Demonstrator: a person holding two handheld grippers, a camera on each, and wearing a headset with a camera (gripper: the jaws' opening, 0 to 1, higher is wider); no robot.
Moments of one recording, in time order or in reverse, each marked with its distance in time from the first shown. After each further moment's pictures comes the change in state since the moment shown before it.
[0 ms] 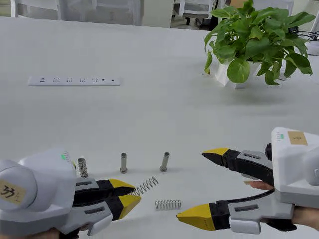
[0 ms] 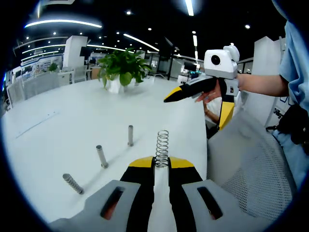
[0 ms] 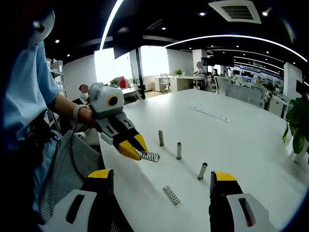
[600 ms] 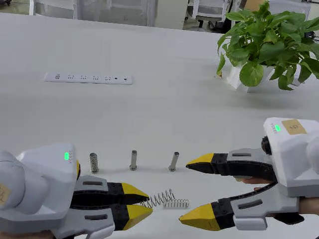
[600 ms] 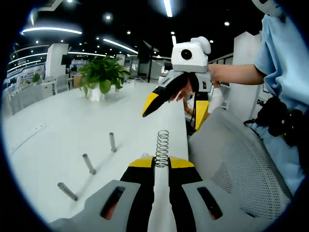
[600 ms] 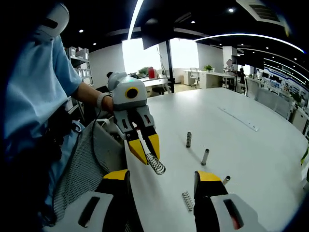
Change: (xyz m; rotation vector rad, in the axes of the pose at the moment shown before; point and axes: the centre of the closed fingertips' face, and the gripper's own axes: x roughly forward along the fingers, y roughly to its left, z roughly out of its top) left arm -0.013 -0.034 0.006 0.085 -0.010 -0.156; right arm 0.008 0.041 0.011 -0.127 0.085 0.239
